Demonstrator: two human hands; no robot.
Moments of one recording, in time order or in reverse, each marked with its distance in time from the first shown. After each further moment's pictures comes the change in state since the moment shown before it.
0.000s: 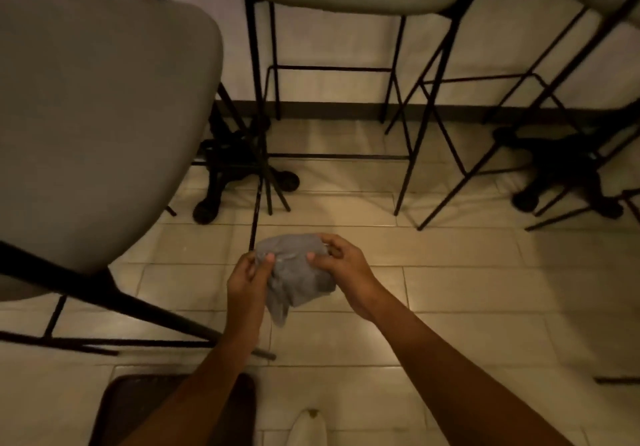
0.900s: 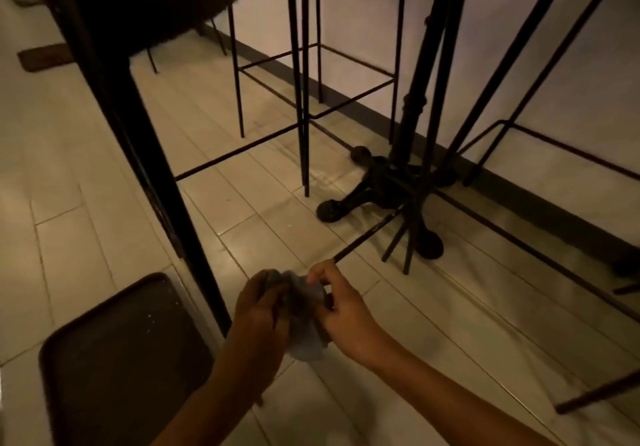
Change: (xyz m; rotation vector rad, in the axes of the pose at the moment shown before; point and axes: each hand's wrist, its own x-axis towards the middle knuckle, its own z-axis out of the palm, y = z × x) left_hand 0.036 -0.149 0.009 0.767 0.594 0.211; right_hand 0.147 0.098 0.050 -0.649 -0.961 -0.537
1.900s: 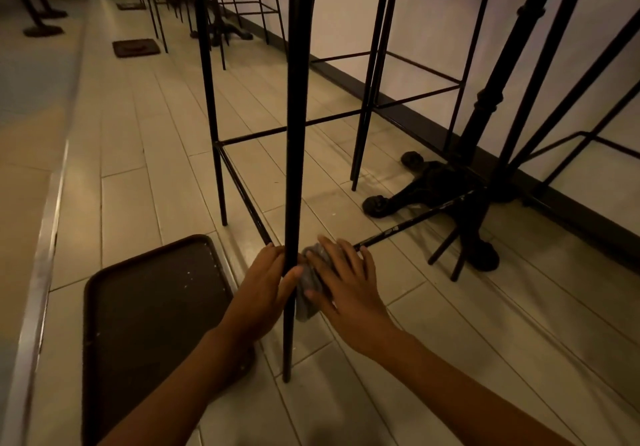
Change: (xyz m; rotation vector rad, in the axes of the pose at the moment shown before) left_hand -0.021 -0.141 0.034 -0.143 0.167 0.217; right_hand 0.010 0.080 0.086 -0.981 -0.051 -0.427
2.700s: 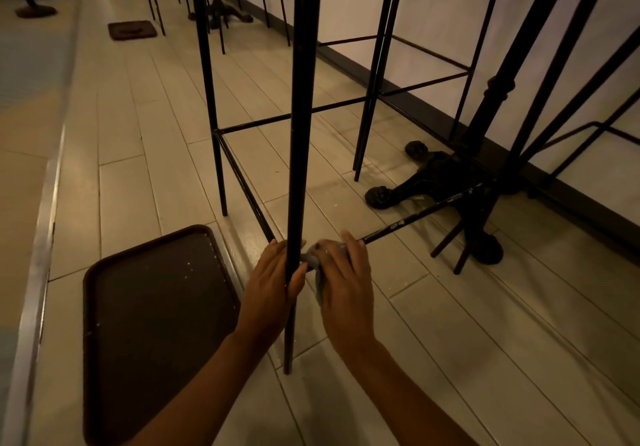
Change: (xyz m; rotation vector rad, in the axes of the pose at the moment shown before) left_hand -0.005 -0.001 0.024 0.095 0.261 0.037; right_hand 0.006 -0.009 0.044 0.002 0.461 0.077
